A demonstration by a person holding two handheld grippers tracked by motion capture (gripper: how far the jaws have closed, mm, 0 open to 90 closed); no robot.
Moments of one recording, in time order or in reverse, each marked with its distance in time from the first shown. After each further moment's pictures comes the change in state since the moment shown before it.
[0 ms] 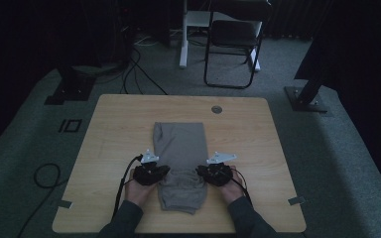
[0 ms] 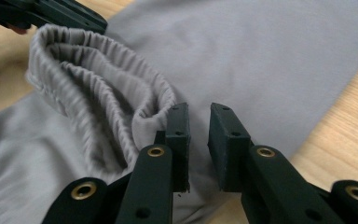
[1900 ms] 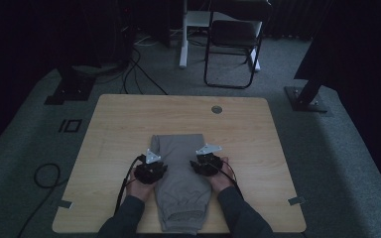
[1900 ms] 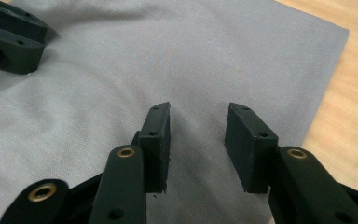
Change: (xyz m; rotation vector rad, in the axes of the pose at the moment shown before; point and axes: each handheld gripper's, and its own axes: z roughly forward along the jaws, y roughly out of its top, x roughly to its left) left arm 0.009 -0.007 0.018 0.022 0.178 0.015; right arm -0.009 0.018 0.045 0.079 -0.172 -0.013
